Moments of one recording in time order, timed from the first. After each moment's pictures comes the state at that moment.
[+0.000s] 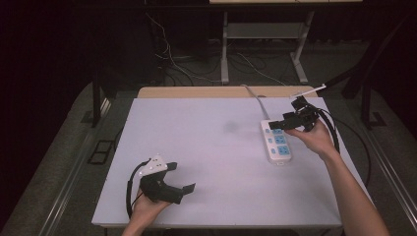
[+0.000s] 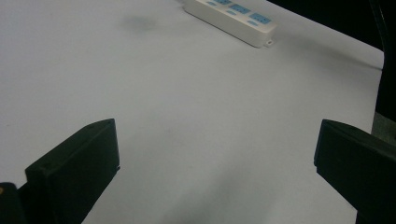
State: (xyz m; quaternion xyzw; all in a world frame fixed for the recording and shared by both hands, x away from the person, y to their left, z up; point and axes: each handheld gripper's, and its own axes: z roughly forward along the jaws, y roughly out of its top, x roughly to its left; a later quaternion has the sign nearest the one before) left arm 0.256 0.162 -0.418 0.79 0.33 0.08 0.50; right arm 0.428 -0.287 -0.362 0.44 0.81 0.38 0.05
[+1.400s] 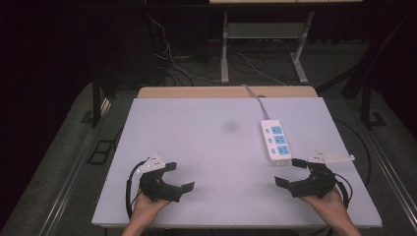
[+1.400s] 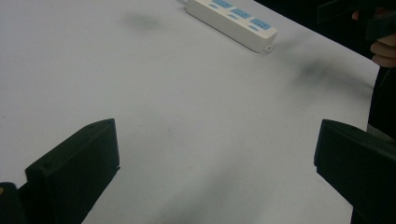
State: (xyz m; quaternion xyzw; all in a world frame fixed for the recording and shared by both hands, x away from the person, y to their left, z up) left arm 0.259 0.166 -0.420 0.78 0.35 0.06 0.51; right arm 0.252 -0.286 -0.404 0.40 0.77 0.48 0.09
